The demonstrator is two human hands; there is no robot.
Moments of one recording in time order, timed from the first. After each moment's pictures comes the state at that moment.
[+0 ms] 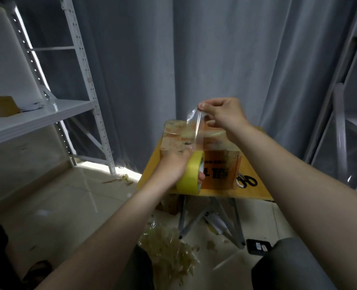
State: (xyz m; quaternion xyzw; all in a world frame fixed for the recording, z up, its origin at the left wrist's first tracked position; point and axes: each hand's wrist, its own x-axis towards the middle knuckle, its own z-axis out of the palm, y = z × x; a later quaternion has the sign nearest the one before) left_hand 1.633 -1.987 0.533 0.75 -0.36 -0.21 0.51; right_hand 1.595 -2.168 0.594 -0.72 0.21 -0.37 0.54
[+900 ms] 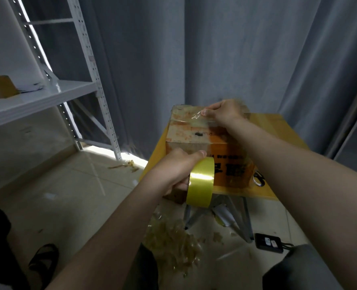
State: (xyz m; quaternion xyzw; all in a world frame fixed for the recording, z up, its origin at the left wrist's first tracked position) left_hand 1.668 -2.001 0.512 0.76 -0.27 -0.34 0.48; right_hand 1.674 -2.221 0.538 -0.80 0.33 -0.27 0.41
